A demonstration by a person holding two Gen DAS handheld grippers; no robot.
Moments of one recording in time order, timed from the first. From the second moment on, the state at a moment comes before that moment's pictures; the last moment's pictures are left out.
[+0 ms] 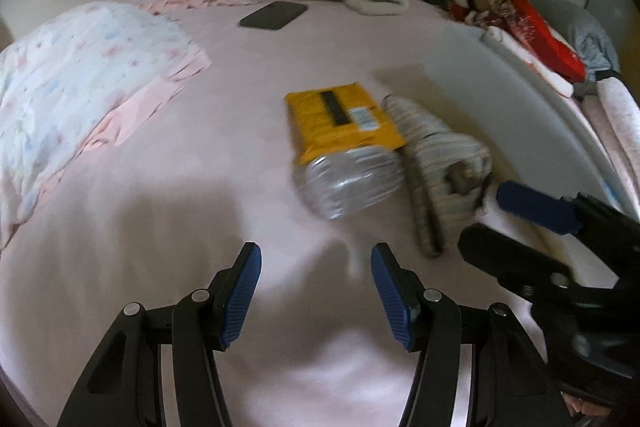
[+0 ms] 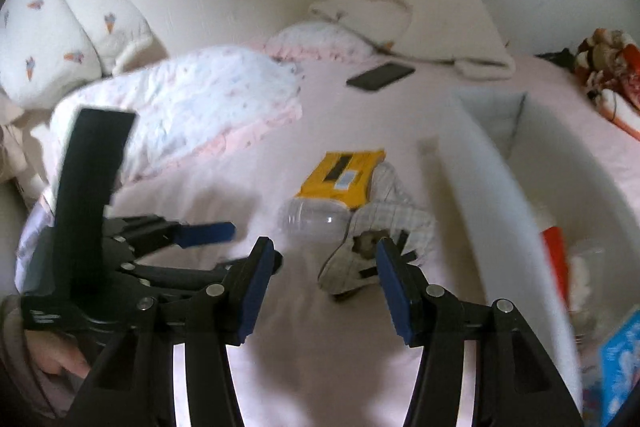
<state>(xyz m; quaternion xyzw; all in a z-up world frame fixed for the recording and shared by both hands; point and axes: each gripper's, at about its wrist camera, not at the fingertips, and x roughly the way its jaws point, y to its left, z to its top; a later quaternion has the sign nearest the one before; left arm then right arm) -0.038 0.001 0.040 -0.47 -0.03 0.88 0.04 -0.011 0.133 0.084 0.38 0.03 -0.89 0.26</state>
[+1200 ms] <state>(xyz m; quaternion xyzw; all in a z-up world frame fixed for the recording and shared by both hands) -0.030 -0.002 0.003 -0.44 0.00 0.90 -0.01 -0.024 0.134 0.027 0.48 0.05 -0.85 0.20</state>
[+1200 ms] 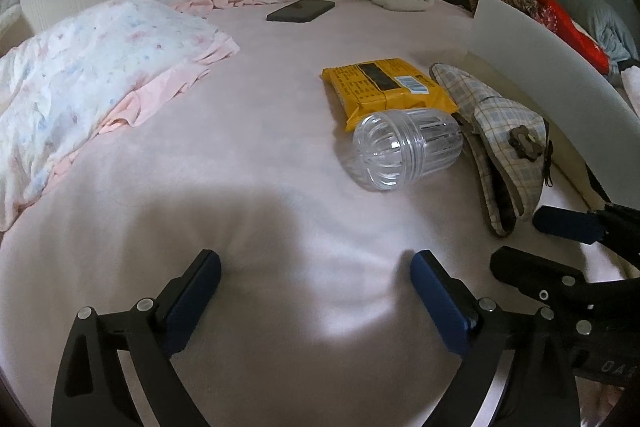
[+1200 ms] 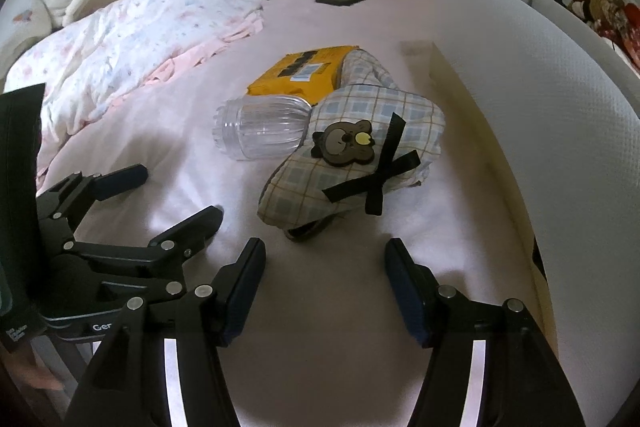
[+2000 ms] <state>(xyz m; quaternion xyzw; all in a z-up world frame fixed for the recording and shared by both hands) -0.032 -0.003 0.003 -0.44 0.00 0.90 -0.01 -0.032 0.157 0.038 0.56 0.04 -0.81 0.18</state>
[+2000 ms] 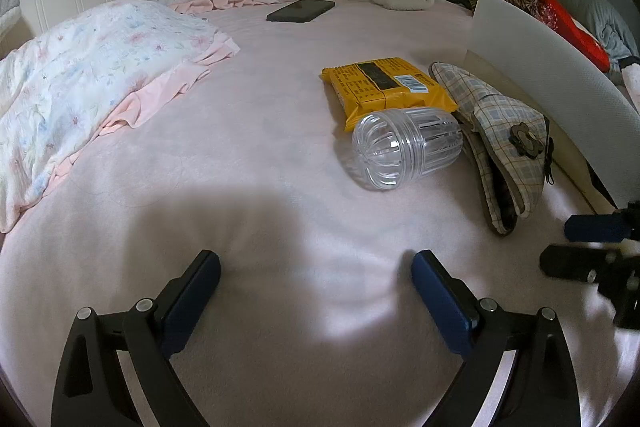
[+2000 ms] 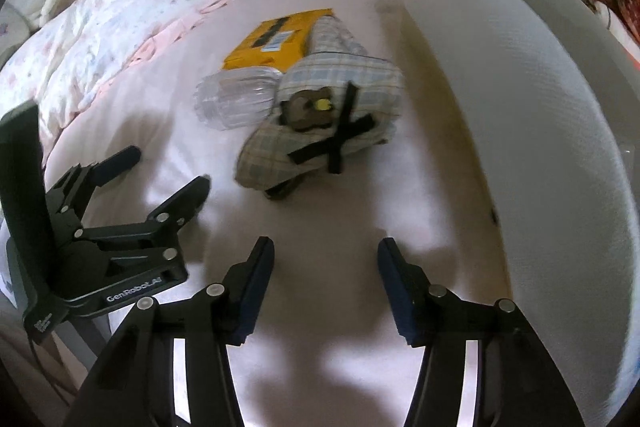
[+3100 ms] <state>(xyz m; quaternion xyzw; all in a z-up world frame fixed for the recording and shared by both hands) -0.032 -0.006 0.005 -0.44 0.00 0.90 -0.01 -0.038 0.165 0.059 0.55 0.00 -0.82 0.18</state>
